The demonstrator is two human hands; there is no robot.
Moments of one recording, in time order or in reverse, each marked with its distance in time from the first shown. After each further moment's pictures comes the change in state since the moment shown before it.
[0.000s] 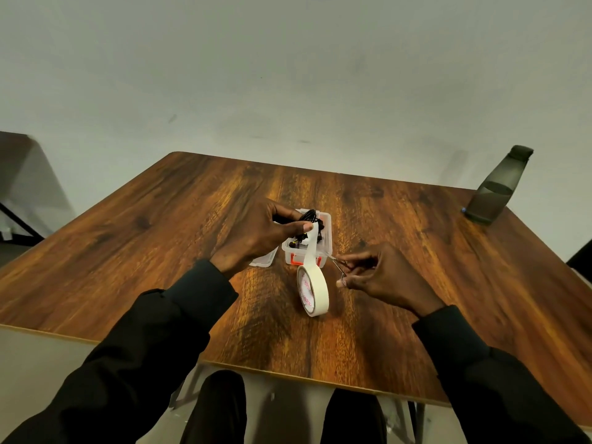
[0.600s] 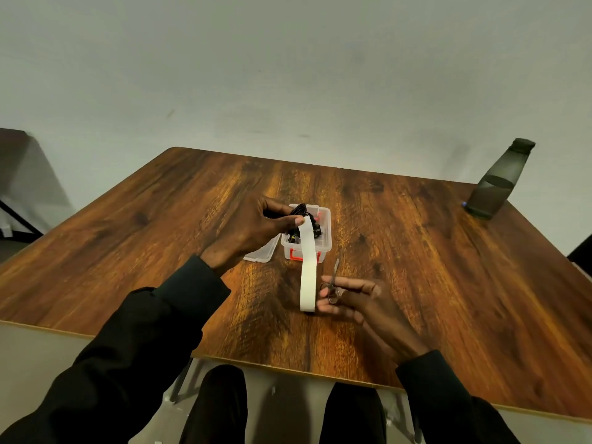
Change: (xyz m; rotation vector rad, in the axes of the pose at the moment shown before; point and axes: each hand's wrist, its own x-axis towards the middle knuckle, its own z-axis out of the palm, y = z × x) left_hand -0.004 -0.004 -0.007 -0.041 0.023 -0.012; right_hand -0.041 0.009 0.059 1.036 0.014 0.305
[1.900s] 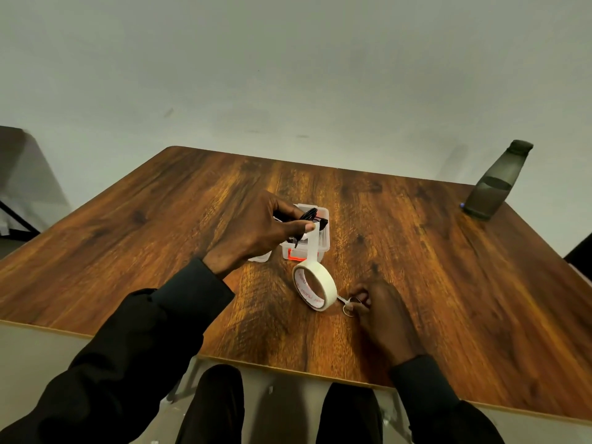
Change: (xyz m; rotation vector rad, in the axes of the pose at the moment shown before) left_hand -0.009 0.024 0.006 0.054 -0.051 0.033; right_hand 0.004 0.014 -0.026 -1.306 0.341 -0.204
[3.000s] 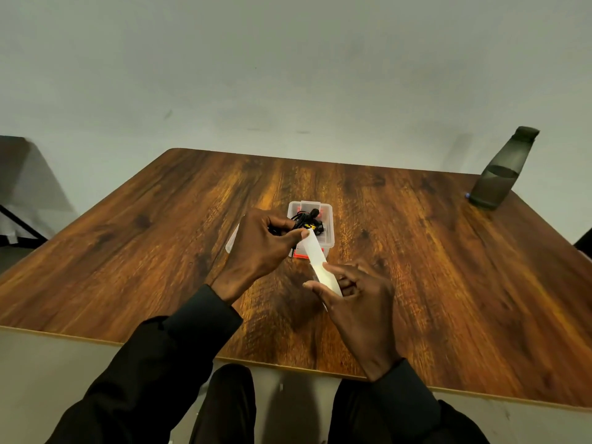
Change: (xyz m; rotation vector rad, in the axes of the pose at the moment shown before) left_hand -0.020 -0.016 0.019 0.032 0.234 -0.030; right_hand -0.022 -0.078 0.008 0.382 0.445 -0.207
